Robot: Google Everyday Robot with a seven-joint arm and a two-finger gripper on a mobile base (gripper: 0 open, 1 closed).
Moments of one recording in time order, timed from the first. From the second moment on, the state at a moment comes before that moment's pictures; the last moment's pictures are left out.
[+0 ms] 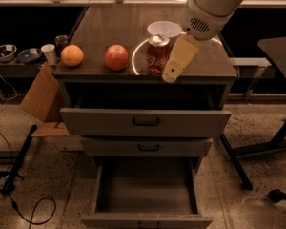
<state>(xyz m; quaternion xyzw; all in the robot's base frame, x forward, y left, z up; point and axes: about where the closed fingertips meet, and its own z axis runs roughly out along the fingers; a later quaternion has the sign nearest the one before) 0.568 -0.102 0.962 -0.52 0.82 -0.03 0.23</state>
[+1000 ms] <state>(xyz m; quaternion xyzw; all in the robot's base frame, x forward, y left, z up) 0.645 -0.076 0.930 -0.58 0.80 -0.02 0.17</state>
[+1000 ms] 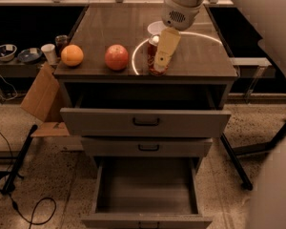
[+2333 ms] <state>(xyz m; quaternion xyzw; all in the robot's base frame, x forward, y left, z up) 0.681 -0.044 0.909 -0.58 0.80 0.00 0.15</state>
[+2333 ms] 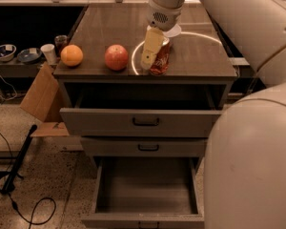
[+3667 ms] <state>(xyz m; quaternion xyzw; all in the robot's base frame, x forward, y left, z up) 0.676 -0.033 0.892 -0.59 0.79 0.03 0.13</state>
